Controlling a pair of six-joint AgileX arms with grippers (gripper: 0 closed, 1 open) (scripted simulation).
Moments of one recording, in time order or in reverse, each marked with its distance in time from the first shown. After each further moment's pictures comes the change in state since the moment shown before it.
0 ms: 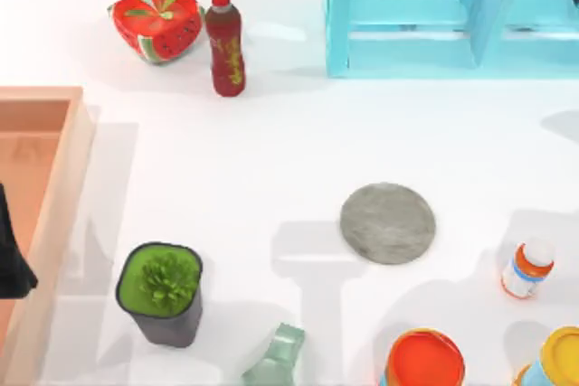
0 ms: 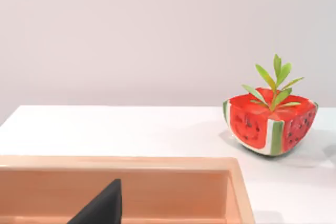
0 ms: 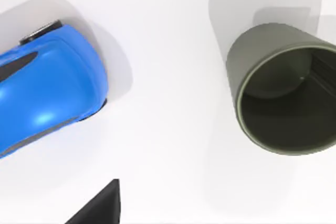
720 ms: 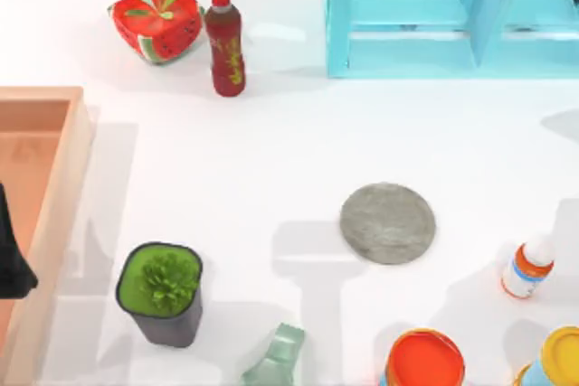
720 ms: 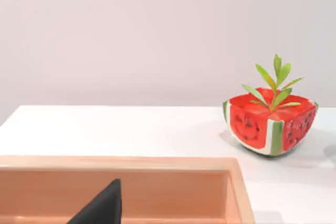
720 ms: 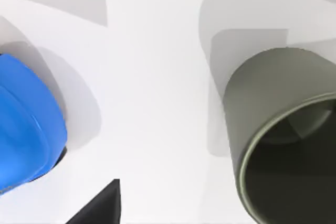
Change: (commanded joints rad) left arm 0.000 0.000 0.000 0.000 0.000 0.000; right arm 0.017 0.072 -0.150 0.223 -0.001 0.018
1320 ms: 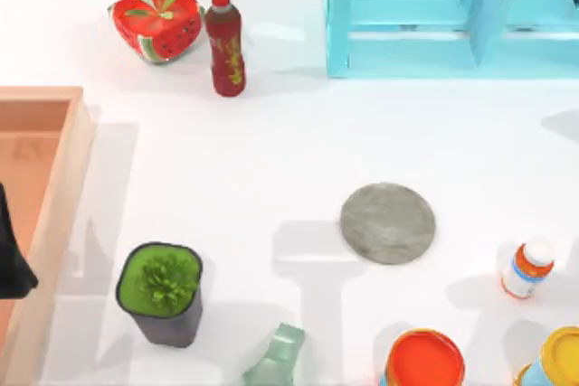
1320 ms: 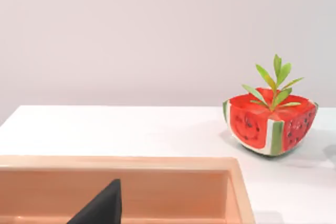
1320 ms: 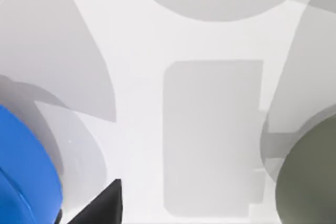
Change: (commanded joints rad) left arm 0.000 0.000 0.000 0.000 0.000 0.000; right arm -0.014 0.032 -0.133 0.163 0.001 -0.013
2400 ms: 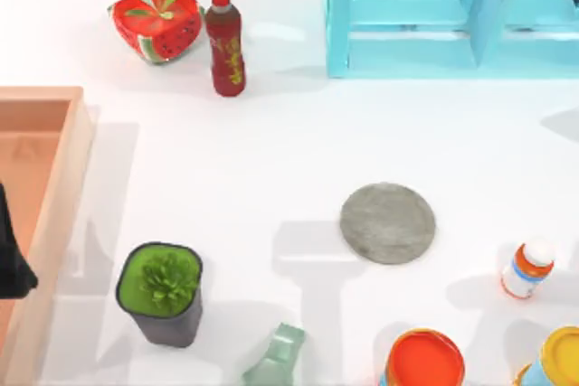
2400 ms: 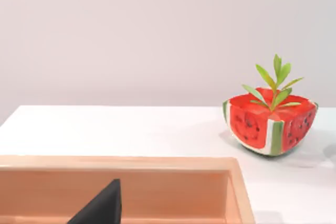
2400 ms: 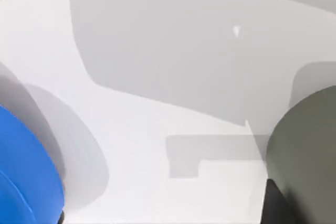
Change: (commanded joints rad) left arm 0.000 0.000 0.000 0.000 0.000 0.000; right arm 0.000 0.000 0.000 0.000 0.000 0.000
